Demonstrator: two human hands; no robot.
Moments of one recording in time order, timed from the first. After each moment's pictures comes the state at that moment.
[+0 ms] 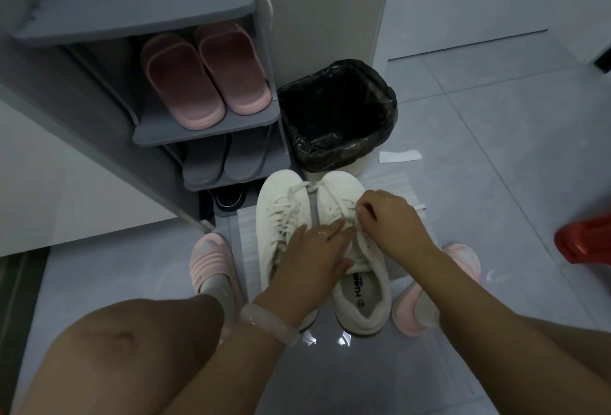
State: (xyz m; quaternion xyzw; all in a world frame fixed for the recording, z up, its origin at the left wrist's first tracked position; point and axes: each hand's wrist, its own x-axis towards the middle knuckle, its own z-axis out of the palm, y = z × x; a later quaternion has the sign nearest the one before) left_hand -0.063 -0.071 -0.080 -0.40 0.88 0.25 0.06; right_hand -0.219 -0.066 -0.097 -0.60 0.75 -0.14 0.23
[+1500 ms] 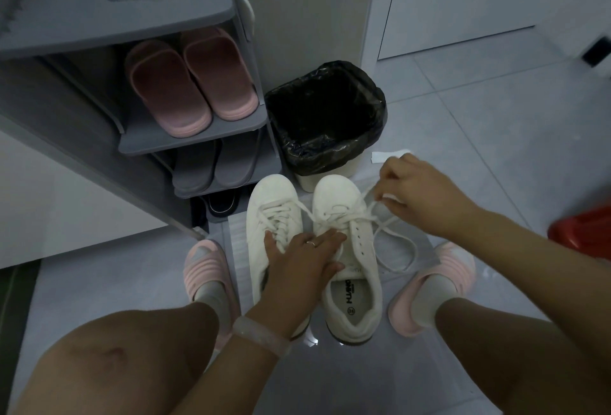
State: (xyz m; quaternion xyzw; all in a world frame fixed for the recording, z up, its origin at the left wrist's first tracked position) left_hand -0.063 -0.064 -0.100 -0.45 0.86 0.23 0.06; right_hand -0.291 -0.073 -0.079 -0.81 0.59 -0.09 0.02
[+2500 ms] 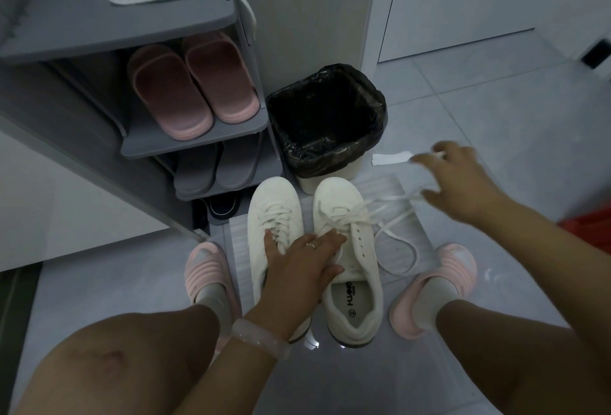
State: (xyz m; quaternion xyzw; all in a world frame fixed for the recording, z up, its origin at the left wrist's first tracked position) left_hand -0.060 -0.063 -0.085 -0.46 0.85 0.25 0.06; right_hand -0.327 -0.072 -0.070 -0.62 0.78 -0.03 0.10
